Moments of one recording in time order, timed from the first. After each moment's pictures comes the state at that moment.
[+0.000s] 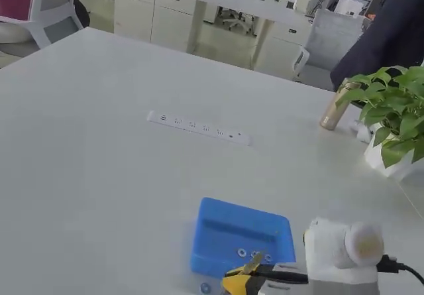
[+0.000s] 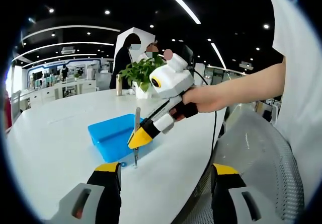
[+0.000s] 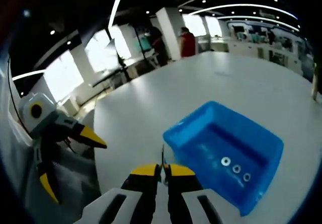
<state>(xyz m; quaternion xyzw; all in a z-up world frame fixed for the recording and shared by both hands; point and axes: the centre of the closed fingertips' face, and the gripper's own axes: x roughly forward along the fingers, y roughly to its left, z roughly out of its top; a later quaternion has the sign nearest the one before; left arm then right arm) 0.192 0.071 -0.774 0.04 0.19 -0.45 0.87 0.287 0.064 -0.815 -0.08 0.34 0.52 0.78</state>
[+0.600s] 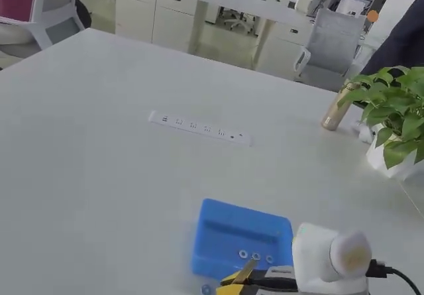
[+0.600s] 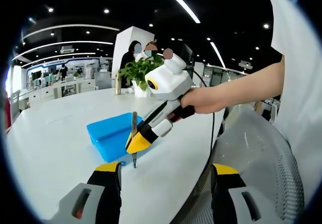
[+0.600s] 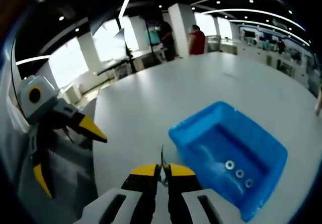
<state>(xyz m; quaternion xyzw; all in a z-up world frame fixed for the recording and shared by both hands) 0.190 0.070 -0.775 0.04 0.19 -0.46 0.87 0.282 0.070 -0.818 -0.10 0.34 0.53 0.77</state>
